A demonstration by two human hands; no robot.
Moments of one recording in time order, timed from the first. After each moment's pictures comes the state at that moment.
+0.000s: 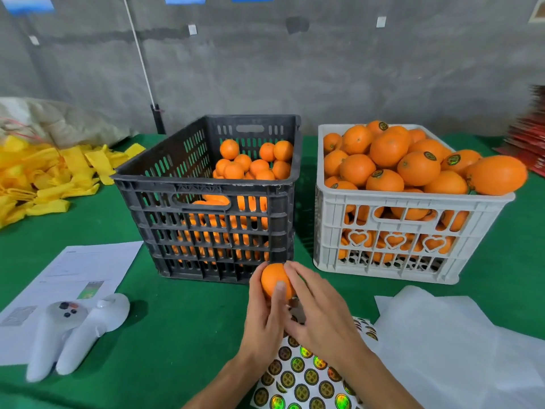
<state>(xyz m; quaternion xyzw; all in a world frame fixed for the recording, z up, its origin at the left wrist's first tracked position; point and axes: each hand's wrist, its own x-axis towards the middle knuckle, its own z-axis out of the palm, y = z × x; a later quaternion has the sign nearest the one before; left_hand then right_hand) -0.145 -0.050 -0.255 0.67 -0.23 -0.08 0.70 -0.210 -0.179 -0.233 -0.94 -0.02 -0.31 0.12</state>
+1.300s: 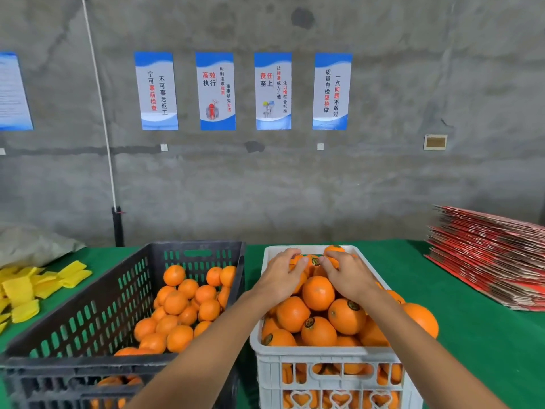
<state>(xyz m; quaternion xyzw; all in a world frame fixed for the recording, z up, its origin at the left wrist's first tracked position) 0.014 -0.307 -0.015 0.77 -0.46 -0.03 0.44 -0.116 -0.452 0.001 -0.91 0.23 -0.27 0.21</state>
